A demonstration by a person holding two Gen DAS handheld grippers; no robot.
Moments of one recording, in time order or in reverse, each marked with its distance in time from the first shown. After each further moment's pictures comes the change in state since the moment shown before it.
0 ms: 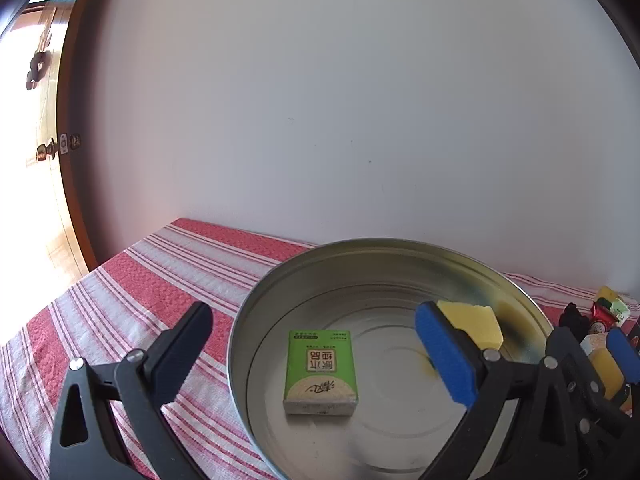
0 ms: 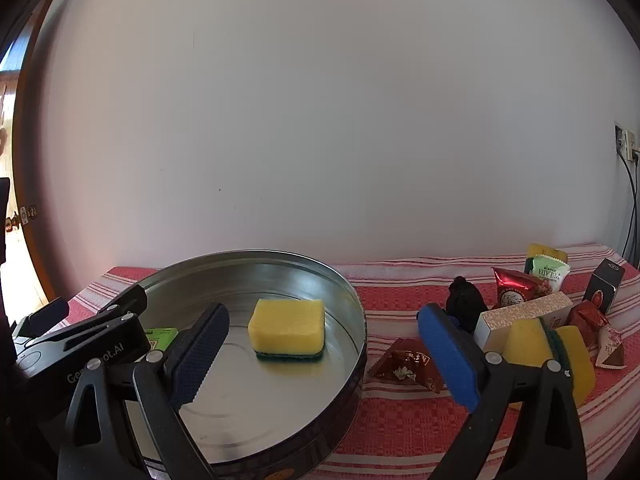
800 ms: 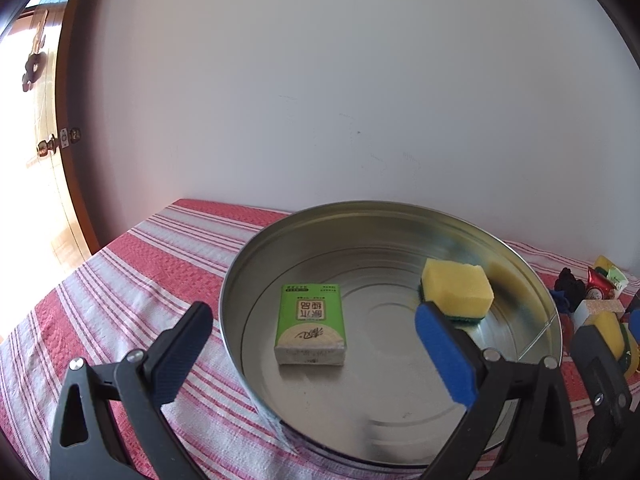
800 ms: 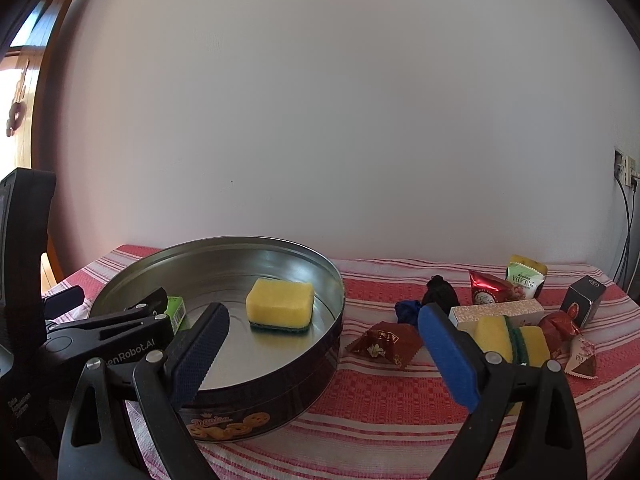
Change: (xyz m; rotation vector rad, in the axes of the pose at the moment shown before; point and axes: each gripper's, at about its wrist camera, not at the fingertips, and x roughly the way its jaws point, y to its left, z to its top) left arm -0.023 -0.020 -0.023 0.042 0.048 0.011; right arm -0.035 -0.014 -0.013 -0.087 -0.003 0.010
